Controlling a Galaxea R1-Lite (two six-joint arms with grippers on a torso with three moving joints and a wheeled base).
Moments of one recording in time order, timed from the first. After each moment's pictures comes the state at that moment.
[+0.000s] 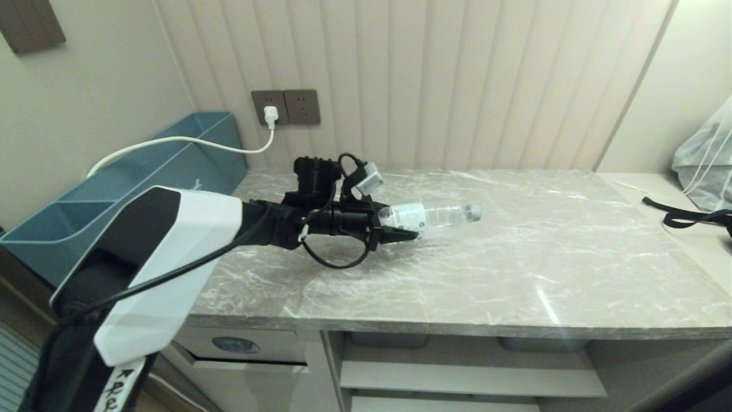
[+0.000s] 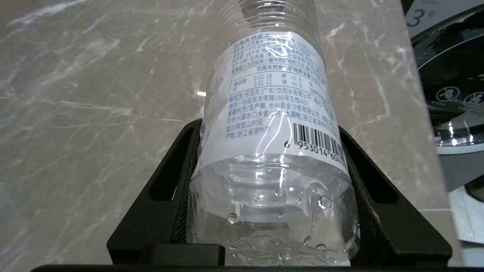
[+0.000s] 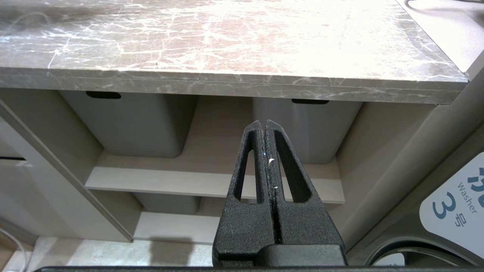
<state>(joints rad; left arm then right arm) -0.47 2.40 -1.89 -0.21 -0.92 0.40 0.00 0.00 0.00 0.00 0.00 0.00</state>
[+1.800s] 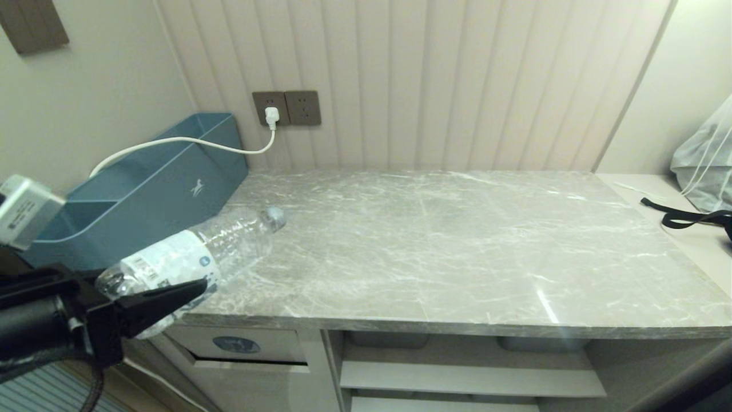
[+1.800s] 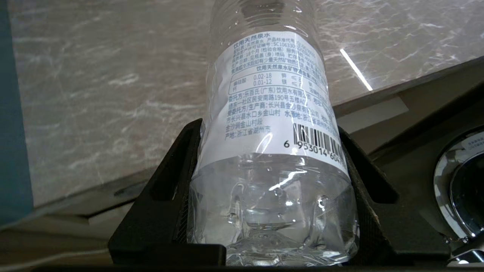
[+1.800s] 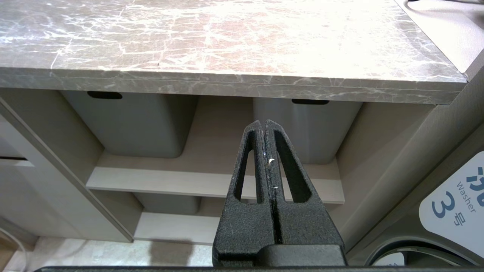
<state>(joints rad) -0.31 1.04 -0.65 -0.13 -0.16 0.02 0.00 0.00 0.00 0.00 0.00 0.00</state>
